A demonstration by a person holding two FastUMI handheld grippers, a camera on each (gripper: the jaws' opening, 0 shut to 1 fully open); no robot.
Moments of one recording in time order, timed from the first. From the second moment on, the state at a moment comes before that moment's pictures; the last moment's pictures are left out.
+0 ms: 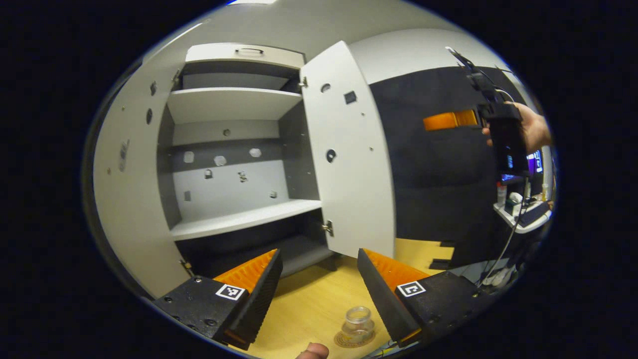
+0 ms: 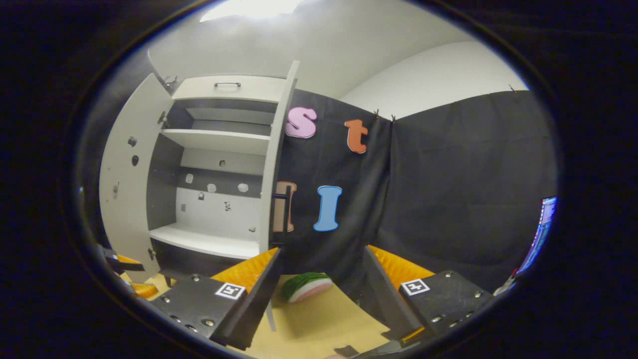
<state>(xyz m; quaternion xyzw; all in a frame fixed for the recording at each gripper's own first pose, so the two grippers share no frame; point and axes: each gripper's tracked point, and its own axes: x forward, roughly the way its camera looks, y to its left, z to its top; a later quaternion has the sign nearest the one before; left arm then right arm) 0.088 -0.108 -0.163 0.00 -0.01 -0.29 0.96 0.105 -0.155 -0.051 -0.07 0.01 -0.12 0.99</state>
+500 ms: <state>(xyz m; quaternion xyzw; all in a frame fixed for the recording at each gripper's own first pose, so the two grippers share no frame) 0.090 -0.090 -0.129 -0.03 -0.02 -0.29 0.96 0.193 -0.205 -0.056 -0.06 0.03 -0.09 0.99</state>
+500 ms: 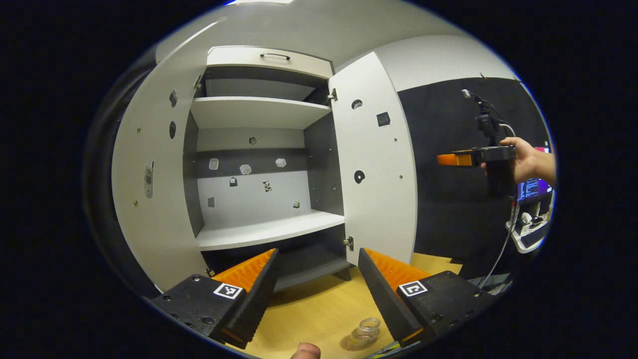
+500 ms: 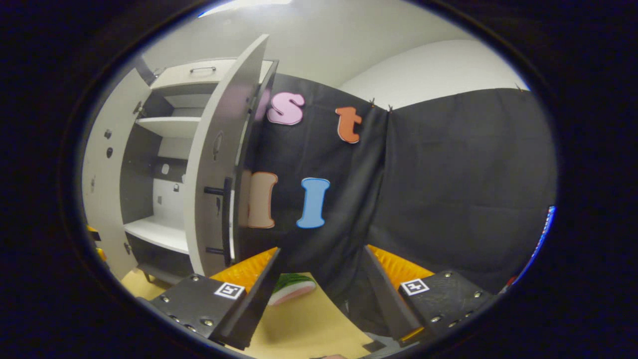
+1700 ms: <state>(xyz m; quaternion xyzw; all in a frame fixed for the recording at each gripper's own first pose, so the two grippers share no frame) 0.048 0.015 -0.148 -0.03 0.01 -0.21 0.98 0.252 -0.124 -0.080 -0.07 0.07 -0.06 0.99</state>
